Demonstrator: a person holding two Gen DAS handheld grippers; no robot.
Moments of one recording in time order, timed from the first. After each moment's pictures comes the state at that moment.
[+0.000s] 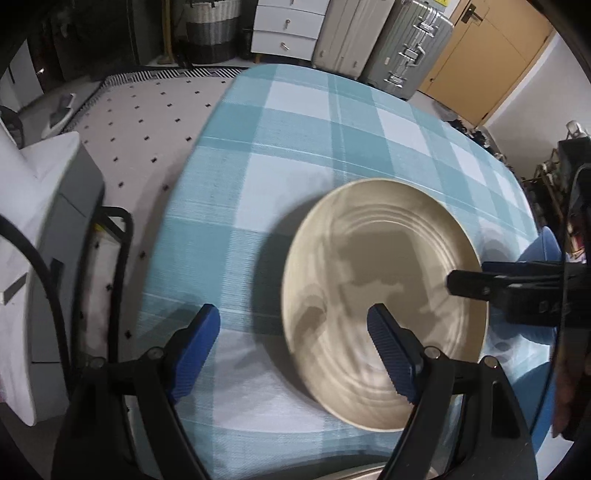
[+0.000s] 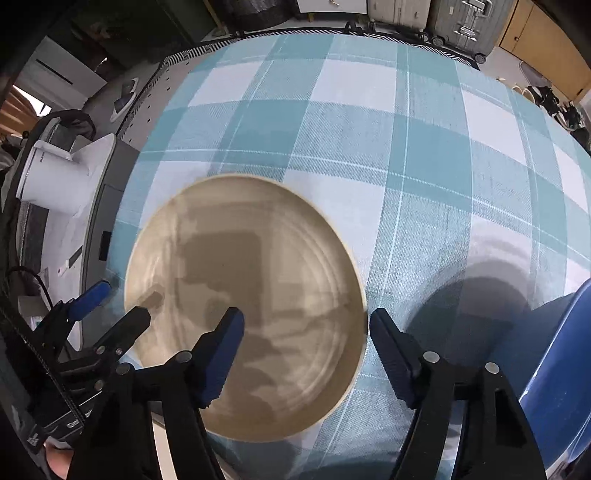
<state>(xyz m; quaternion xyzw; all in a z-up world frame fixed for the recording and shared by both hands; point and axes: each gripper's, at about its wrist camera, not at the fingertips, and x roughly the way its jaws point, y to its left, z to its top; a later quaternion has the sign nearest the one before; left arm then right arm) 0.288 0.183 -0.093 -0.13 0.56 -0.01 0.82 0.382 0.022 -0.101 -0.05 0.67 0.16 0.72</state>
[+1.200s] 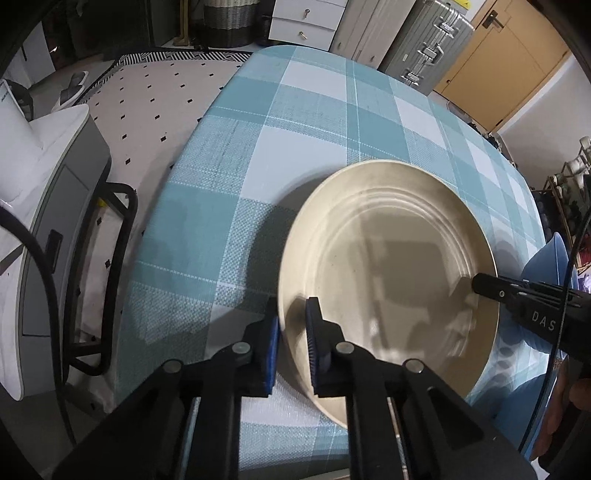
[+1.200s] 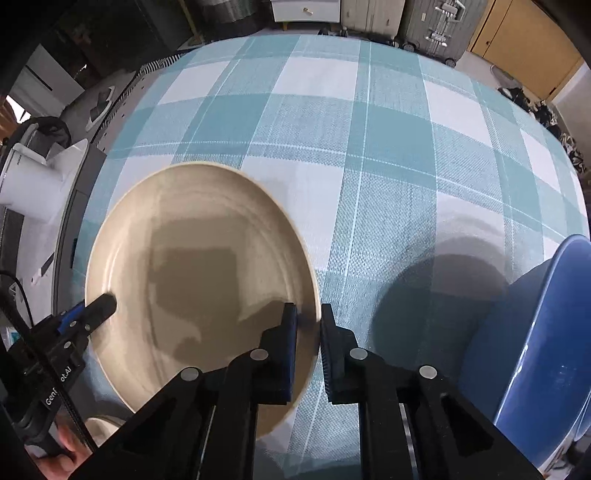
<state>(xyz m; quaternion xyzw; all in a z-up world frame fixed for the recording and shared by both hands) 0.284 0.182 -0.107 -0.15 0.57 0.02 0.80 0.368 0.019 -0.114 -0.08 0.65 0.10 0.75</state>
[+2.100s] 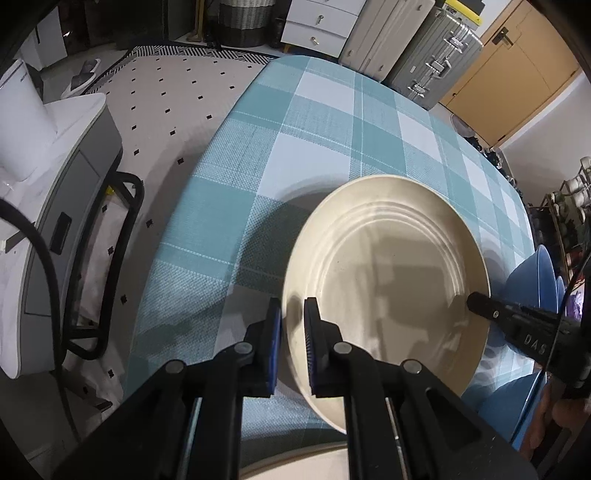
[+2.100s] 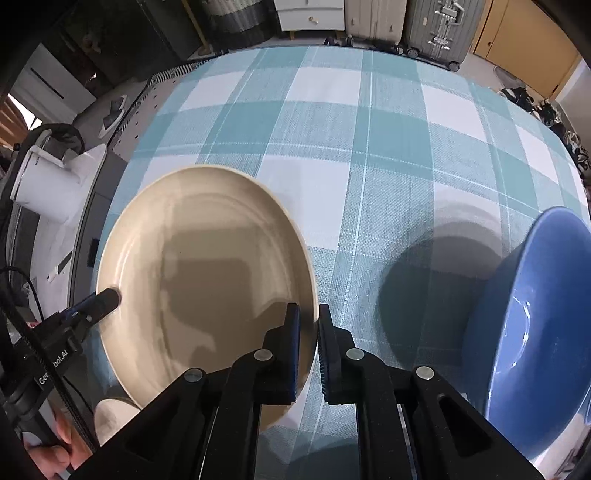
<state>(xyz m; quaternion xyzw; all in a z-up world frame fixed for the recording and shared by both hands) 0.265 0.191 -0.085 -0.18 0.57 0.03 0.80 0.344 0.008 -0.099 -0.05 0.64 0.12 0.76</state>
